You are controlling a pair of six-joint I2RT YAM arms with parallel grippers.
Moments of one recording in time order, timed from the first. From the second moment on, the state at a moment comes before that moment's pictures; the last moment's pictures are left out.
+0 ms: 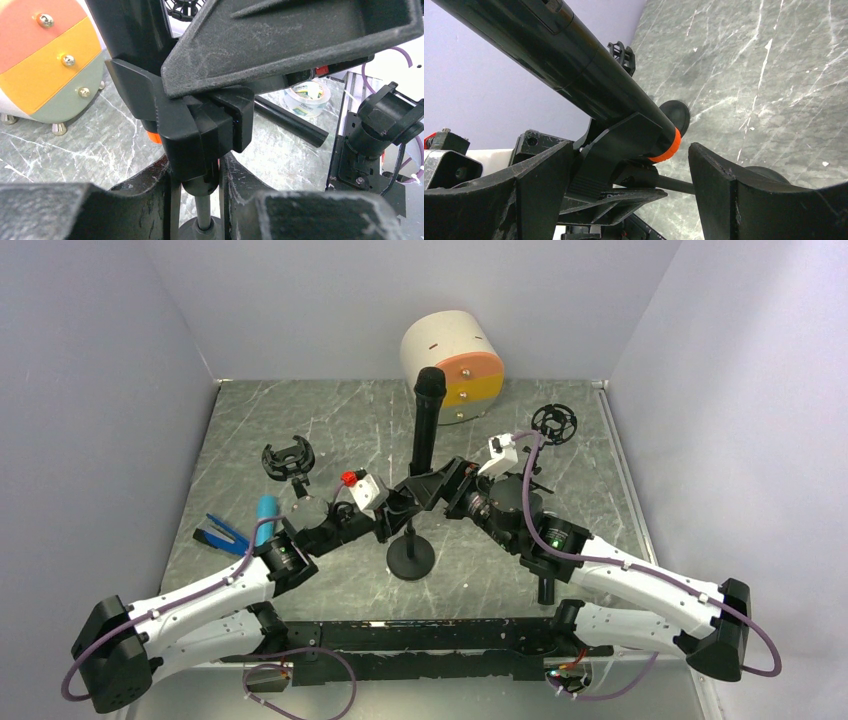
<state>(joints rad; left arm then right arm) -0.87 0.92 0.53 0.46 0.19 -0.04 1.03 0.97 0.85 -0.02 0.36 0.91</state>
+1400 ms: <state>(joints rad) -0.88 0.97 0.38 0.45 0.21 0.01 1.03 1.04 0.69 0.04 0.31 0.94</state>
